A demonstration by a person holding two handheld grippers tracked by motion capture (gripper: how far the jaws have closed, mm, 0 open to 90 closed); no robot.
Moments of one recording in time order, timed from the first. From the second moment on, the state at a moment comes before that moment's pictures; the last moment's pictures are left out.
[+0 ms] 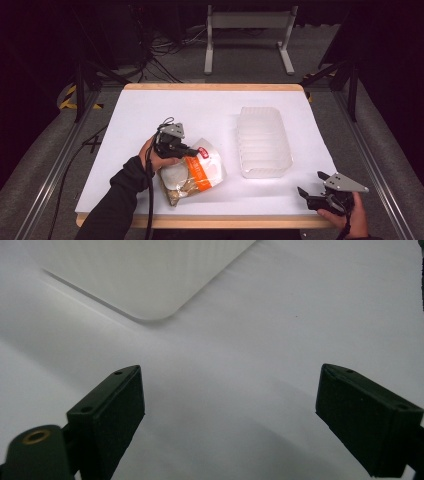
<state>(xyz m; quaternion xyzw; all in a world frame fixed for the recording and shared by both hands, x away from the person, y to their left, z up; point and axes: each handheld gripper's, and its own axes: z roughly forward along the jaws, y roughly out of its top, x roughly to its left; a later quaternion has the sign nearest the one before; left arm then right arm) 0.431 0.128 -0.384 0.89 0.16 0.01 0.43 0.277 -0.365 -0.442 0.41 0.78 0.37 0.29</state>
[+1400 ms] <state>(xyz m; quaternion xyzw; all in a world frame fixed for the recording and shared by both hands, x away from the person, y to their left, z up) 0.411 0.112 -0.317 0.80 0.16 0.11 0.57 0.277 -0.365 -0.437 0.42 0.77 0.39 0.30</state>
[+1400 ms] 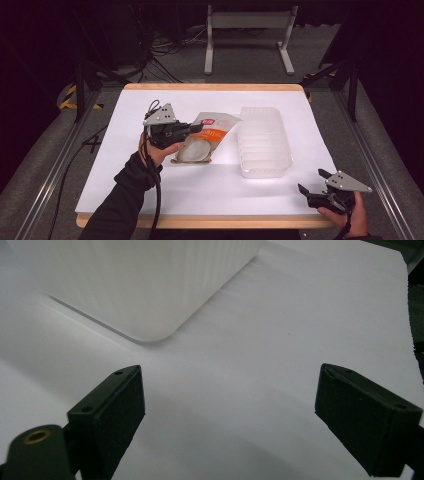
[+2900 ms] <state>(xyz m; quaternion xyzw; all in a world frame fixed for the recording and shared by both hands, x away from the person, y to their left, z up) 0.421 -0.041 -0.286 0.77 0.11 0.04 0.63 0.278 -0.364 -0.441 0.41 0.78 0.38 0.28</state>
